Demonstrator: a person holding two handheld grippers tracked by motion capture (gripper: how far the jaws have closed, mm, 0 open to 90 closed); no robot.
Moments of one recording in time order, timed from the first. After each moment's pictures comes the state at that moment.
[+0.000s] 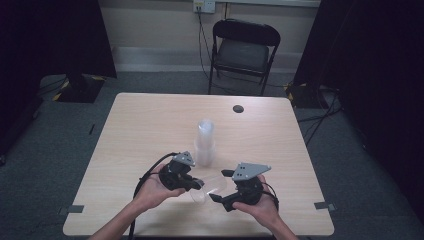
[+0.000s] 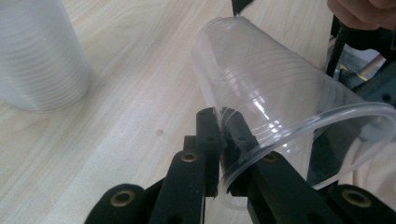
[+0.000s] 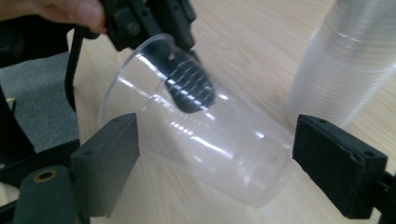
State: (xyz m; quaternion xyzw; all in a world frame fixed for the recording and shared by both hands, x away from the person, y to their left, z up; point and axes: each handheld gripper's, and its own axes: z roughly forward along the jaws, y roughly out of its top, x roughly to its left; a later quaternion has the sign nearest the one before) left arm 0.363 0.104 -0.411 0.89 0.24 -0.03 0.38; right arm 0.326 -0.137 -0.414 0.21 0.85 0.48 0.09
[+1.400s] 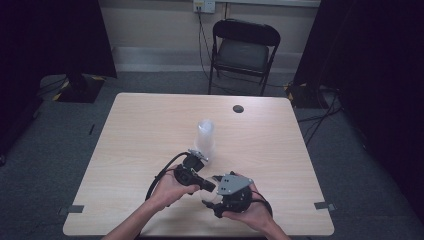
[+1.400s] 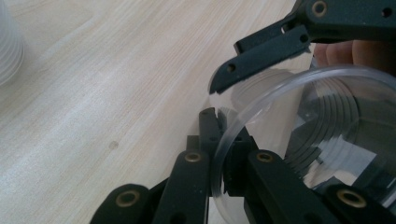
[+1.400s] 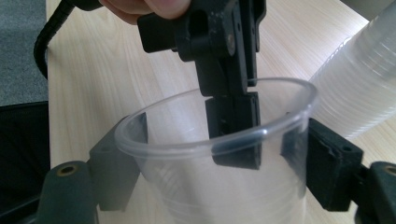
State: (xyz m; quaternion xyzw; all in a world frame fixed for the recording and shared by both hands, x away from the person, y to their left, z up) left arm 0.377 0.070 -0.424 0.87 0.31 -0.12 0.36; right arm 0.312 -0.109 -0.430 0.13 0.88 0.43 0.16
